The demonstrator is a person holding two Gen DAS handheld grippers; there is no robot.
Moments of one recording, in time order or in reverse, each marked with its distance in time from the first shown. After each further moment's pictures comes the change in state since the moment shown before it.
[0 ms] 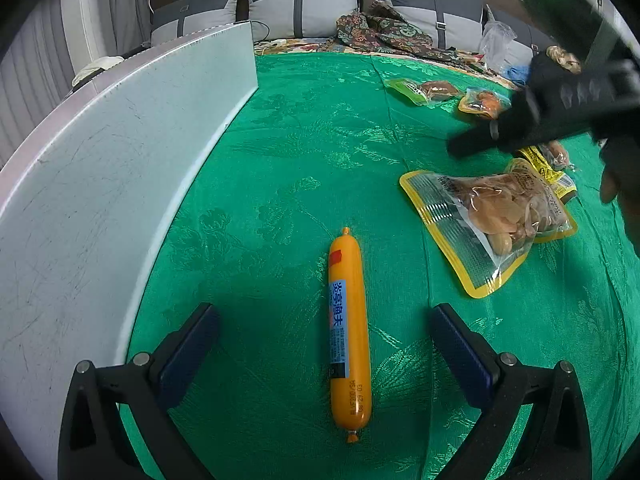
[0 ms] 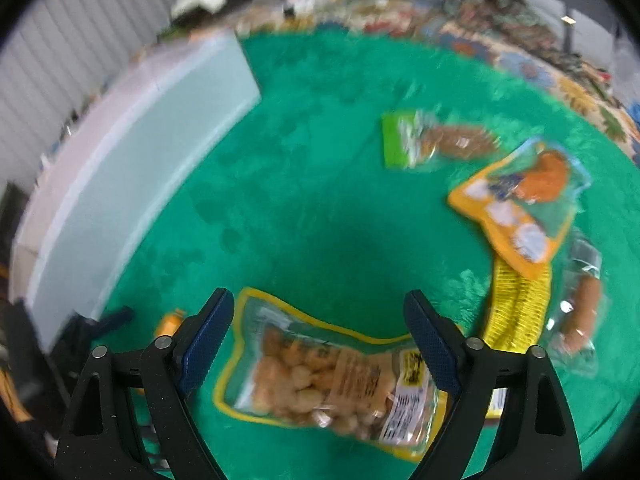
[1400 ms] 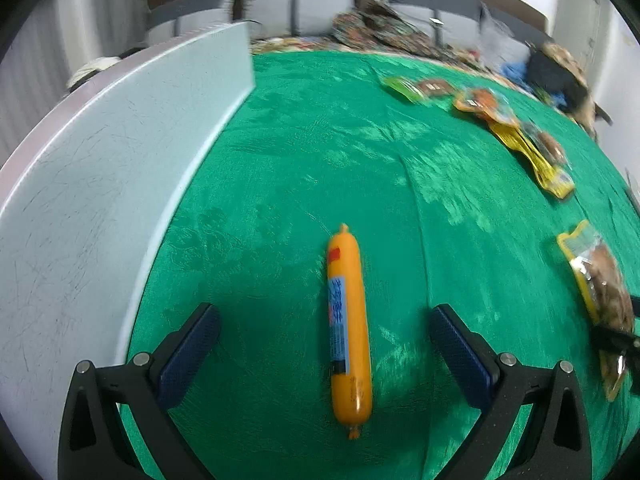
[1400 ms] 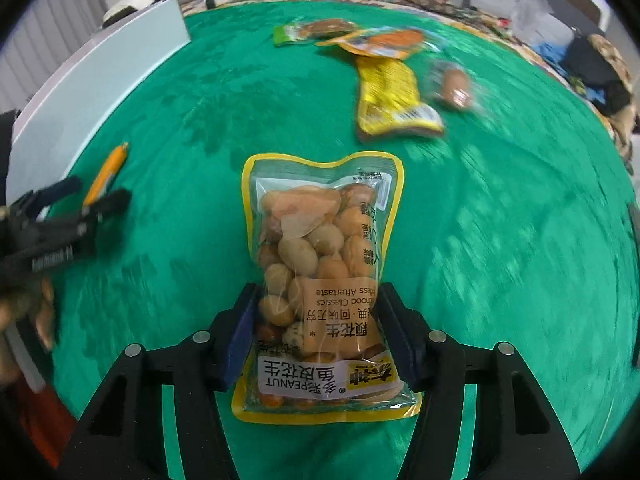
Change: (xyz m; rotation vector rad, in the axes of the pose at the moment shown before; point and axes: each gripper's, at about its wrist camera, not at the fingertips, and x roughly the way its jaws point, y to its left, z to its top) left arm -0.001 0.002 0.001 0.050 0.037 -0.042; right arm -0.048 -0.003 -0.177 0.193 -0.052 -0.253
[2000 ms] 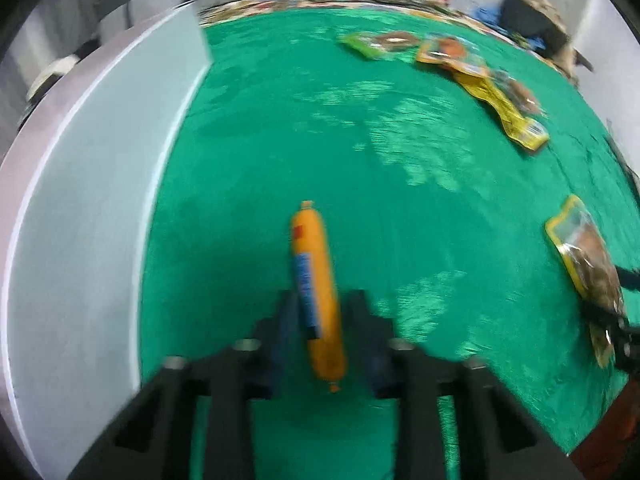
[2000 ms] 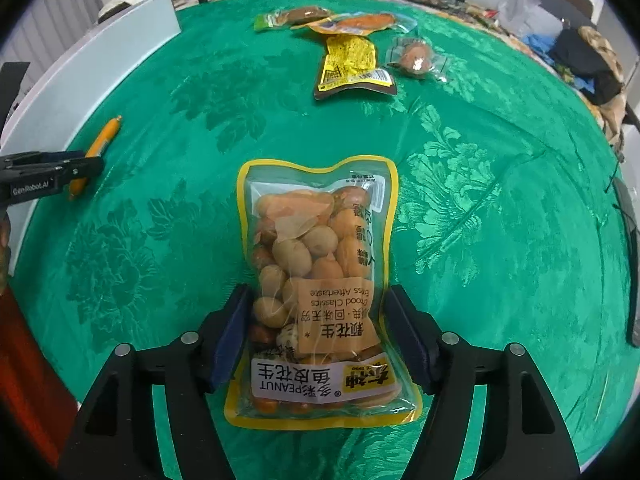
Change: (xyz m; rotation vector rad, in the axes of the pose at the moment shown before) left arm -0.010 -0.021 0.021 0.097 0.187 -0.048; right arm -0.012 -0.024 -0.027 -0.009 0.028 -0.011
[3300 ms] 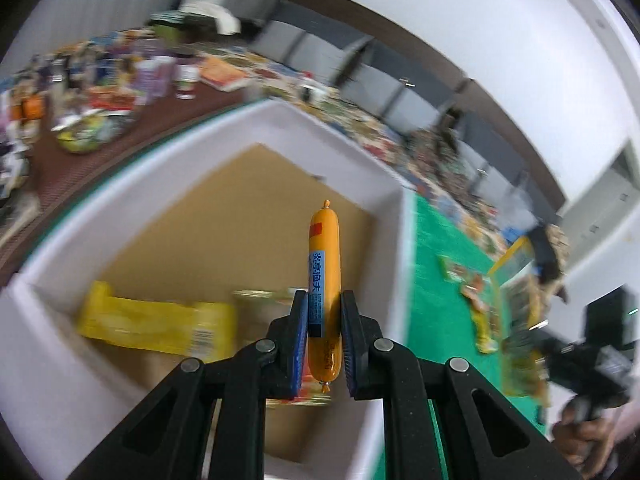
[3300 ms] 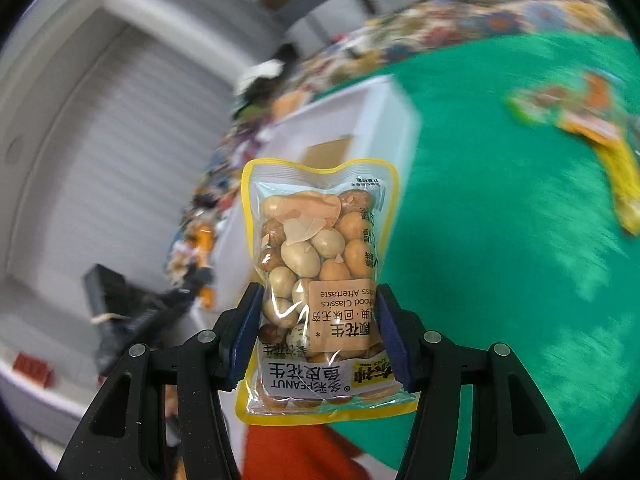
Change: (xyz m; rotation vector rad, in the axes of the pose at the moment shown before) left arm -0.187 0.266 -0.086 -0.649 -0.392 -0.140; right arm -0.086 0.182 0.147 0.144 -0.107 0.759
